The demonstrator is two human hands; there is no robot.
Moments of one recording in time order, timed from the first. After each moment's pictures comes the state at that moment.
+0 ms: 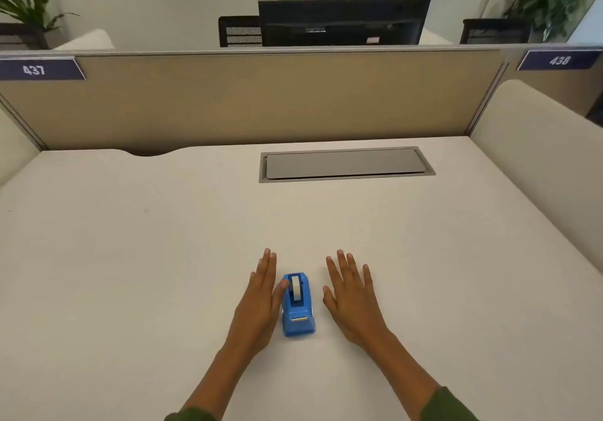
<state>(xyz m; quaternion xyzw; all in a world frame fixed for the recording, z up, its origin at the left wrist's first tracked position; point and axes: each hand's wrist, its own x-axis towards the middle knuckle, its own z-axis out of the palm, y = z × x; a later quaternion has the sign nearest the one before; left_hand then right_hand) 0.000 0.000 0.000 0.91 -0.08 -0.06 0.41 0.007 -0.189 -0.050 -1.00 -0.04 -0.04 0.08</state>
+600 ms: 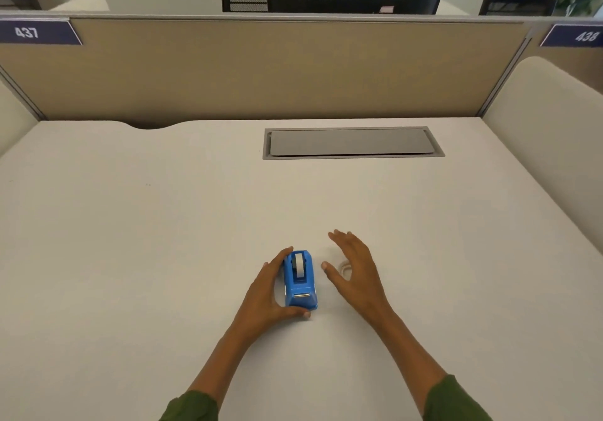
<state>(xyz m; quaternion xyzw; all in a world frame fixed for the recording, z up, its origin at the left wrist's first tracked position) -0.009 0.006 -0.016 0.85 -0.10 -0.14 0.49 -0.001 -0.191 -0.016 -0.90 -0.03 -0.05 0.44</state>
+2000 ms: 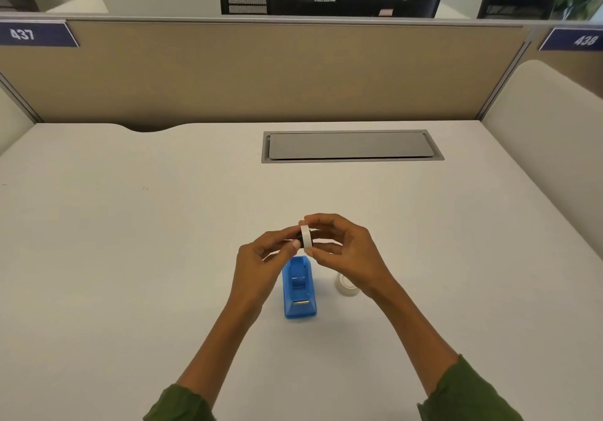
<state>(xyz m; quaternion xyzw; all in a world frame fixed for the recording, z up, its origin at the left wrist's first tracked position) 0.008 -0.012 0.063 0.74 0.02 -0.03 0.68 0.019 -0.178 0.063 -0.75 -0.10 0.03 0.65</state>
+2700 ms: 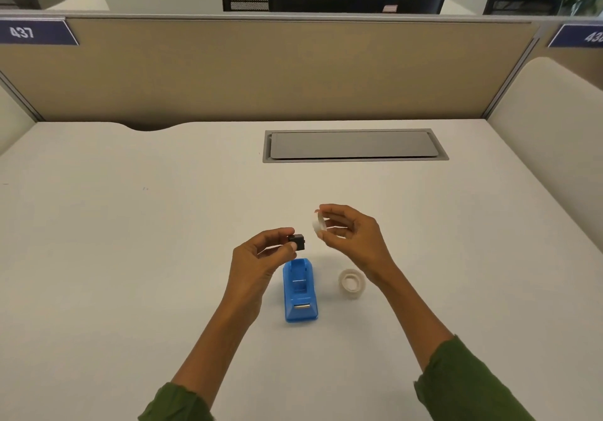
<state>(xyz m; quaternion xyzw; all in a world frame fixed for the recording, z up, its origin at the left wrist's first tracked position) 0.016 -0.011 0.067 0.69 0.13 -0.07 0.70 0.050 -0.190 0.048 -0.78 -0.03 -0.01 0.62</state>
